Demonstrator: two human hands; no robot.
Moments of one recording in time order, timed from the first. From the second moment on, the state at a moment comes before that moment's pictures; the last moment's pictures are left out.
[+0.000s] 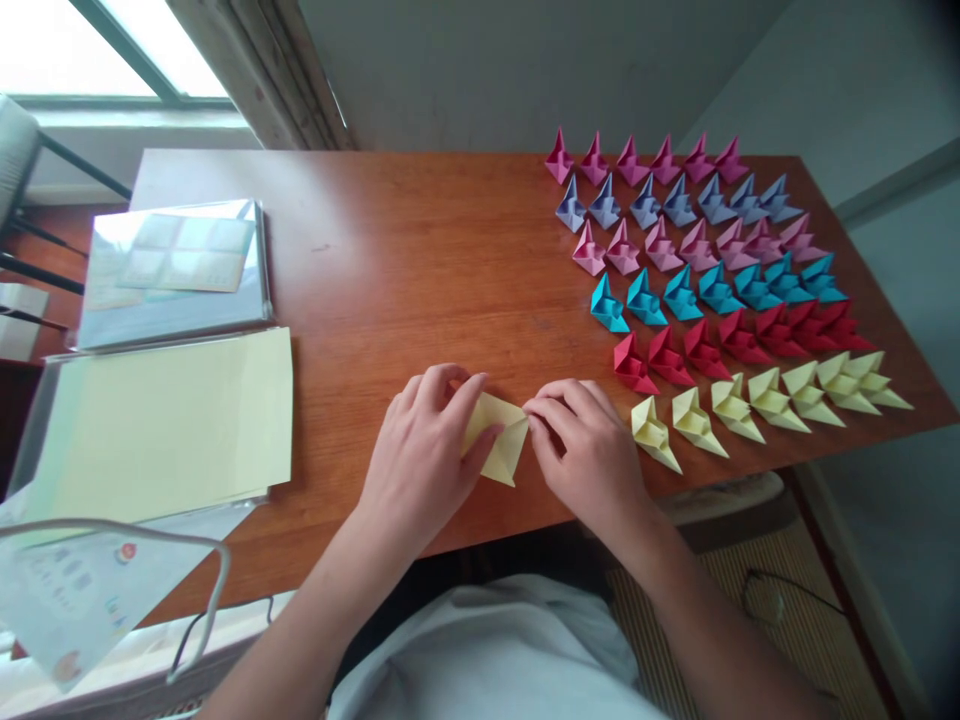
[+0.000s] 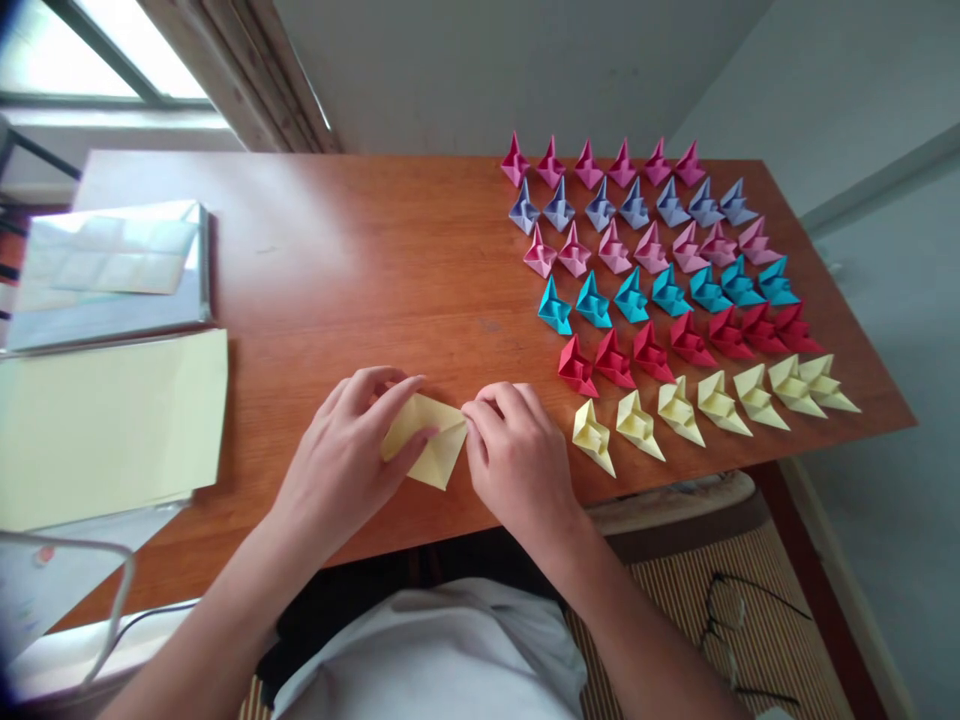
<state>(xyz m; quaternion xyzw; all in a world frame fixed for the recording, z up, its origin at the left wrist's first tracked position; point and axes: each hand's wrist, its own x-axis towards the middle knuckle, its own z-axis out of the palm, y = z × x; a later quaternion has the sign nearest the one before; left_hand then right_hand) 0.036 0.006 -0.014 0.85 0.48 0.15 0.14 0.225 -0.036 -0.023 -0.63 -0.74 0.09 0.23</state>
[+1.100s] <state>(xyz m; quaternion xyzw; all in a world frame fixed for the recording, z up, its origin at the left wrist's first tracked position) 0.019 0.001 -0.005 0.70 0.44 0.41 0.39 0.220 -0.043 -0.012 -0.51 -0.71 0.17 0.45</state>
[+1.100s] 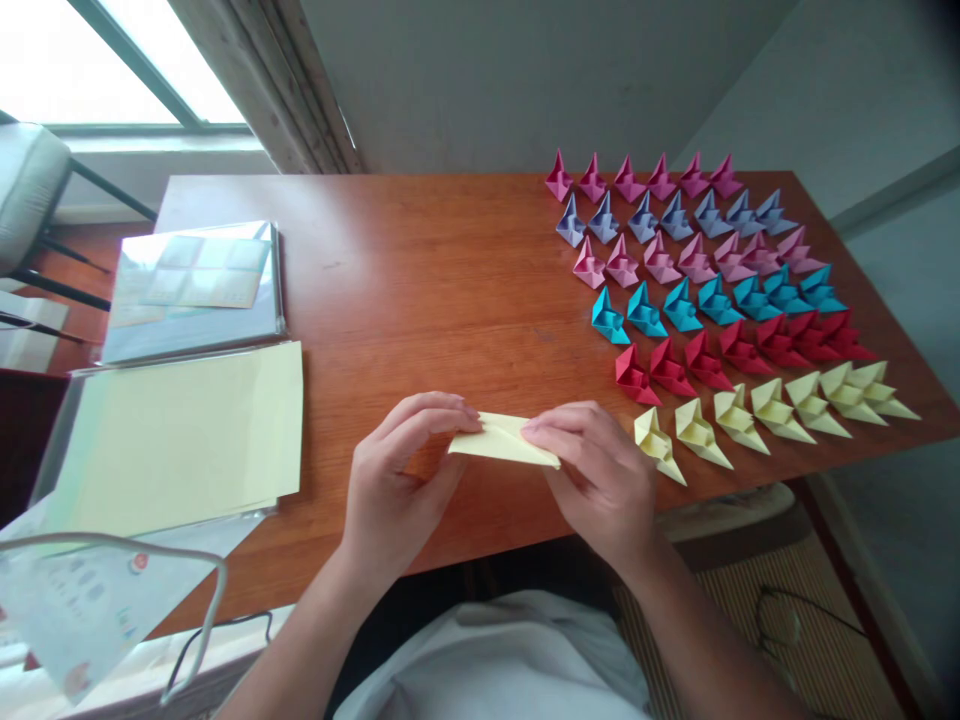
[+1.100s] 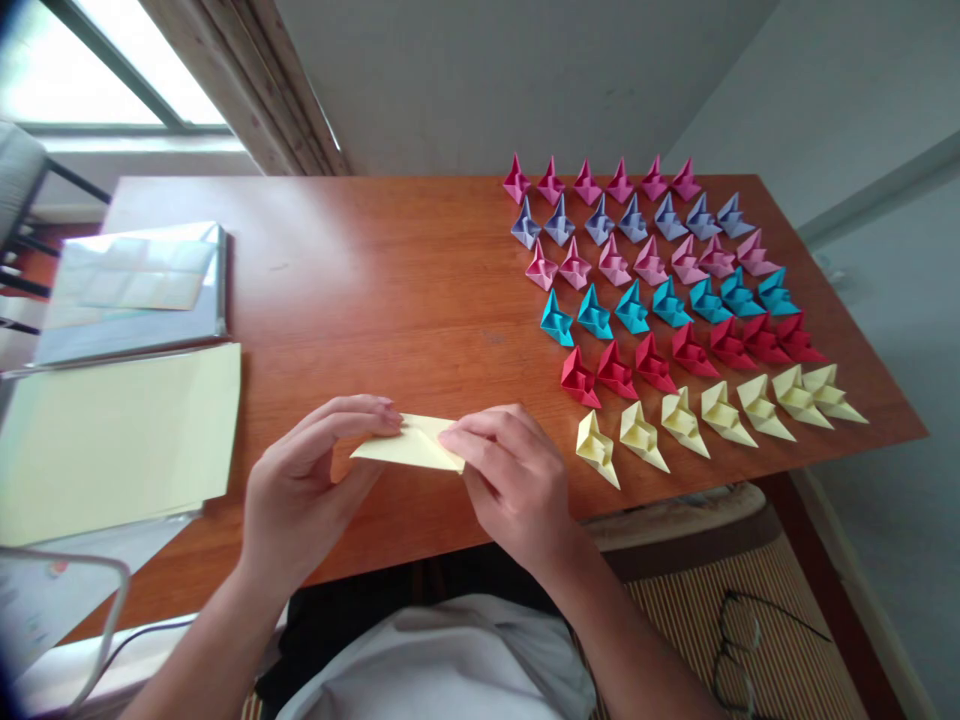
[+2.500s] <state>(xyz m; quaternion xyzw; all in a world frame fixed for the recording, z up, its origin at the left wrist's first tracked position) 0.007 -0.009 -0.023 0.81 0.50 0.27 0.15 0.200 -0.027 -0.027 -0.63 -0.70 0.21 0.26</state>
